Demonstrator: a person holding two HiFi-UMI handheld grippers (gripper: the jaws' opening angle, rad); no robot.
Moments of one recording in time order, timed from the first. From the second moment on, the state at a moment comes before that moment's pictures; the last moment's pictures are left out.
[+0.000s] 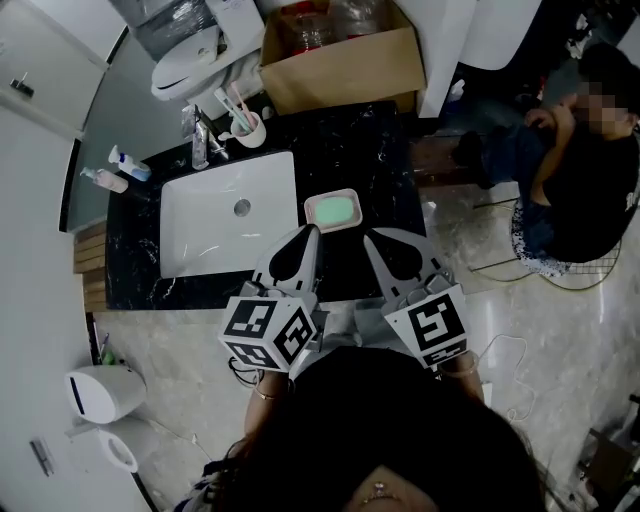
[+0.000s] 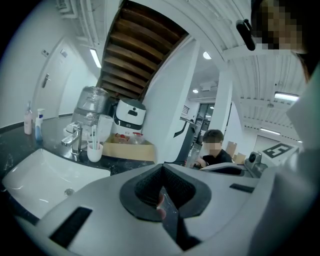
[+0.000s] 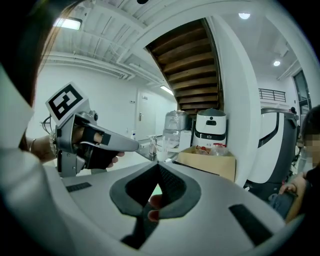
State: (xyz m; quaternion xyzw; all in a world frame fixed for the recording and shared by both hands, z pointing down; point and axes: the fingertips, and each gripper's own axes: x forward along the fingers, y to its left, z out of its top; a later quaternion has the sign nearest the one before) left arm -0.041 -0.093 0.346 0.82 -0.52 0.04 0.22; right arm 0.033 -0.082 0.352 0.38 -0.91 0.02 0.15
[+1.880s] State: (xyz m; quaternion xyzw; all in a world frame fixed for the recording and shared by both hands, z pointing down) left arm -0.133 -0.174 0.386 0.81 -0.52 0.06 0.25; right arm -0.040 -0.170 0.504 0.14 -0.91 0.06 0.38
